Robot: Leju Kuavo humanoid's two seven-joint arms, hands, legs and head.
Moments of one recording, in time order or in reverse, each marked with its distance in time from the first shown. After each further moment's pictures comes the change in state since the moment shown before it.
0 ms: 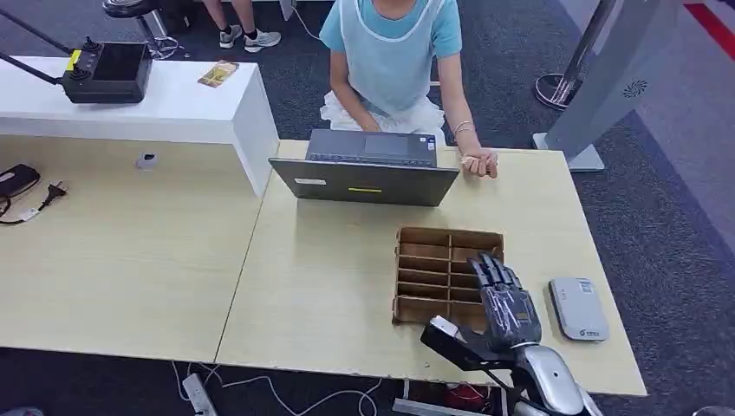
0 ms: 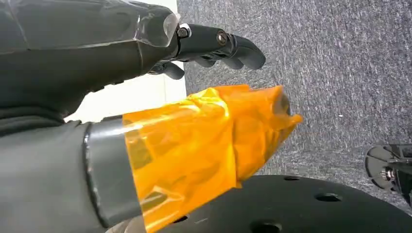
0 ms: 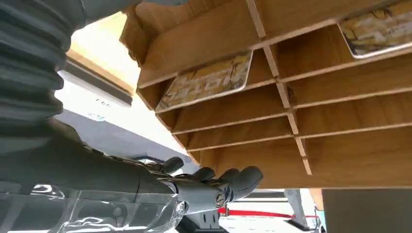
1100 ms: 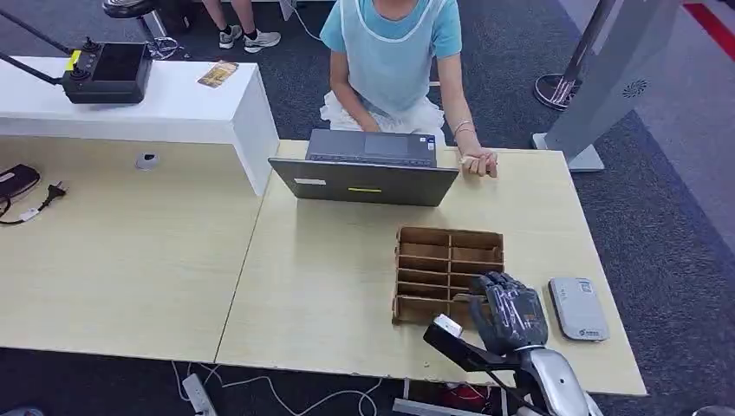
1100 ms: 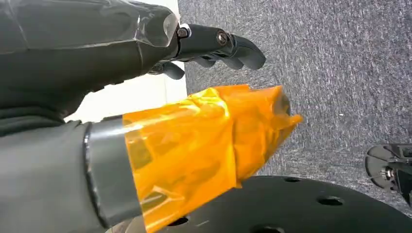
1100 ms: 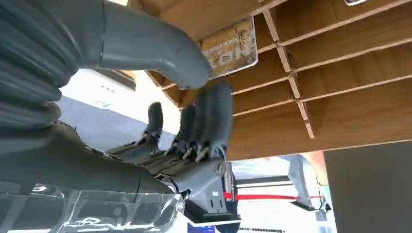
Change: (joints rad) left arm 0.000 0.000 0.016 0.000 0.000 0.000 -0.006; right arm 0.031 0.000 -0.019 -0.060 0.029 -0.051 0.010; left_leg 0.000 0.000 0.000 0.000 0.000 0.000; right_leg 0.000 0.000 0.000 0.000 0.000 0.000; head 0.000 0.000
